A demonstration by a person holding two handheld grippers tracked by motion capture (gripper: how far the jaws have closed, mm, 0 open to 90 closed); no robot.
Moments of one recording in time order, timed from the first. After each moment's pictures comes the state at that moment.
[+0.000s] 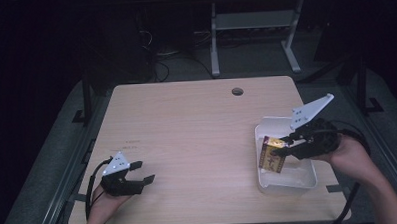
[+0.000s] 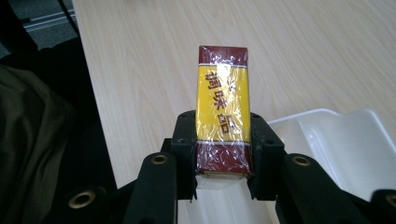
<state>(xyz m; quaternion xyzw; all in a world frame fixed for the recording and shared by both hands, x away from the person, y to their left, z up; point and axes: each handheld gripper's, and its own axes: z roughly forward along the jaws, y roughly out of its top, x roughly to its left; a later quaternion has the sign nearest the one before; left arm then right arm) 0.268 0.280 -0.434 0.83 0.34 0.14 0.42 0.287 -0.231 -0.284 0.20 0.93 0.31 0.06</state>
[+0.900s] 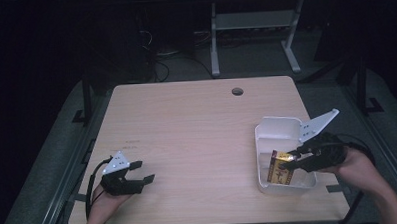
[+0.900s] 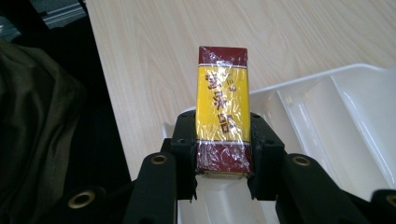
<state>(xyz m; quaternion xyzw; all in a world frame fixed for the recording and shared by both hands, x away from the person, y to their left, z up) 0.270 0.281 -0.435 0.83 0.34 0.14 0.43 0.279 -0.256 -0.323 0.20 0.93 0.31 0.02</state>
